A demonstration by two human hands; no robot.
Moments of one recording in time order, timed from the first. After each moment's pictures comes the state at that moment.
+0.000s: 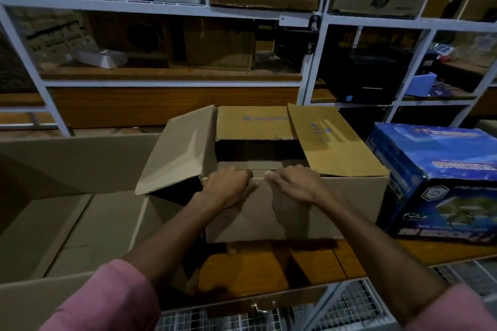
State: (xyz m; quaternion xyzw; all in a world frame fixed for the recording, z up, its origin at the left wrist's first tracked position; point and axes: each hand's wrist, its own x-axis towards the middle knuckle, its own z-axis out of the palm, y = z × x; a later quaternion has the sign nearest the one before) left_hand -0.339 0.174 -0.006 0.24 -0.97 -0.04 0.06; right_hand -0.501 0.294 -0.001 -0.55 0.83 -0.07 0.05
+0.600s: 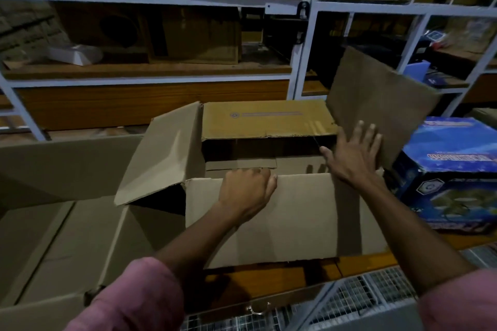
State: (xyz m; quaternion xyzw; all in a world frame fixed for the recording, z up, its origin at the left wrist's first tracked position) left_hand -0.395 0.199 -0.036 0.21 -0.96 -0.01 0.19; right_hand -0.625 0.330 -0.003 -0.30 0.94 -0.07 -0.11
